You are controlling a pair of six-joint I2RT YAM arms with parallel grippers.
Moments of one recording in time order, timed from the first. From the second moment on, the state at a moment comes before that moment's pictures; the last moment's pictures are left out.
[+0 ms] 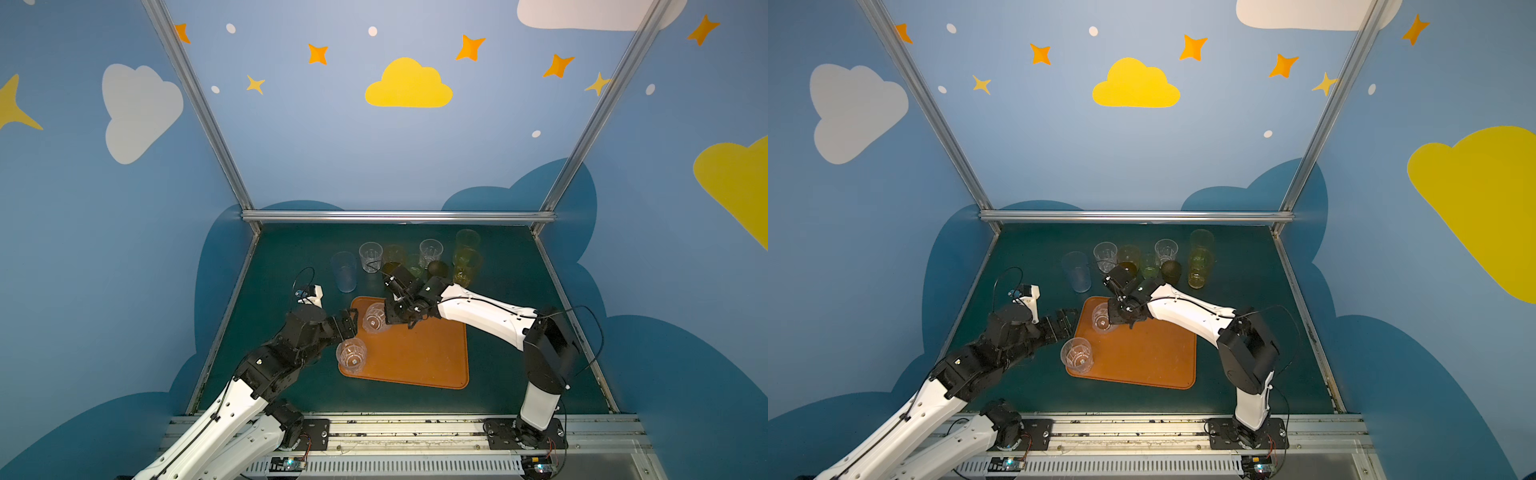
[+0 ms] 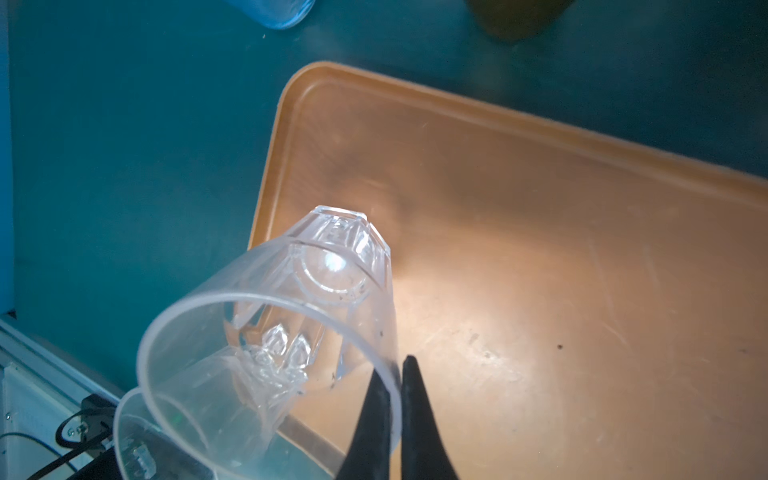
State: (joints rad) left arm -0.61 0.70 0.72 -0.61 -0.16 -0.78; right arm 0.96 1.84 1.45 -0.71 -0.03 0.71
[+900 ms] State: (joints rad) left arm -0.60 0.65 0.68 -0.62 -0.13 -0.79; right arm 1.01 1.98 1.59 -0.76 -0.06 0.76
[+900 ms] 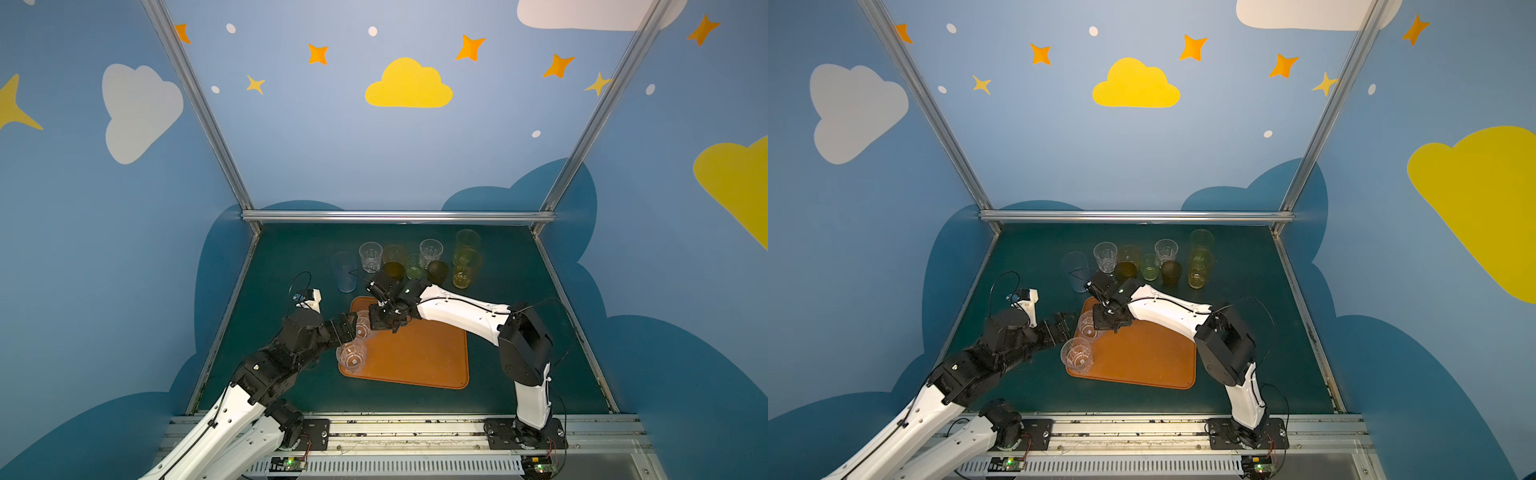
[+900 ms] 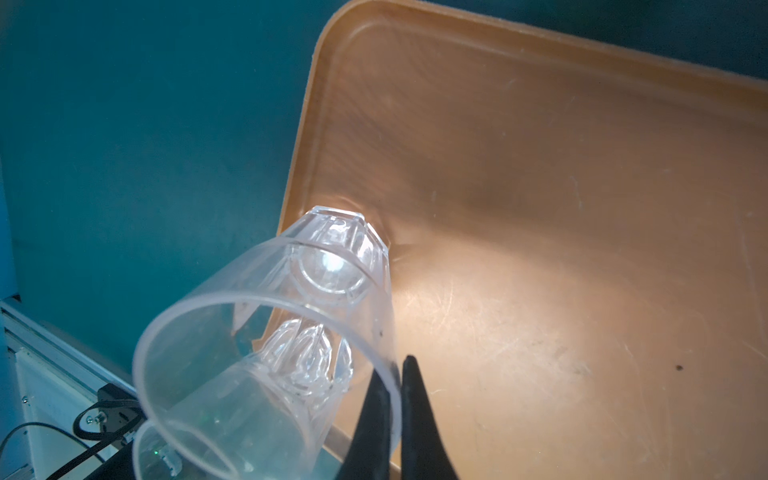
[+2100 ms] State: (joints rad) left arm -0.59 0.63 0.68 -0.60 -0.14 -0.76; right arm 0.86 1.82 1.48 -0.64 -0.08 0.78
